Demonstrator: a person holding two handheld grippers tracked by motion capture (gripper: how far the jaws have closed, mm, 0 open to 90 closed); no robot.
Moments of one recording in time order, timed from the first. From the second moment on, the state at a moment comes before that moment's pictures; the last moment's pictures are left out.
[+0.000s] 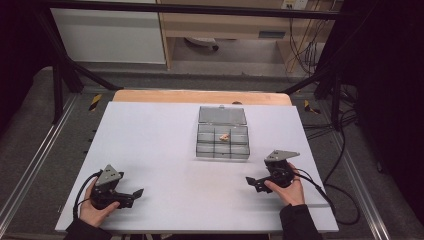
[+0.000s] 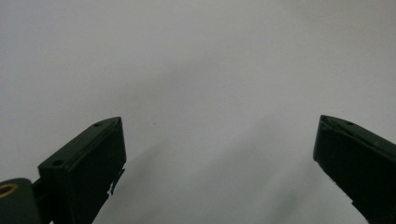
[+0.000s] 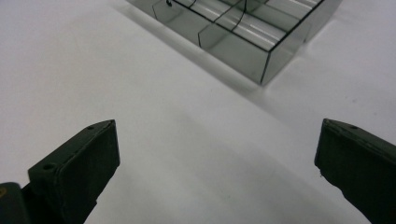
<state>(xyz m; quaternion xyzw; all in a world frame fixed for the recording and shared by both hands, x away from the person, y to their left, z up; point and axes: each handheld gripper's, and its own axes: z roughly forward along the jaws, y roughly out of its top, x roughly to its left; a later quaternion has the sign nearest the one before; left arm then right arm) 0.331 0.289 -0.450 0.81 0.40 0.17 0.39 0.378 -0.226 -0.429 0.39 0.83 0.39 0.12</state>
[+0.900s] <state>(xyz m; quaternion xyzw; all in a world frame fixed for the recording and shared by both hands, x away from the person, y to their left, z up) 0.331 0.287 -0.450 0.82 0.40 0.17 0.39 0.352 -0.269 -0.458 0.41 0.82 0.39 0.10</state>
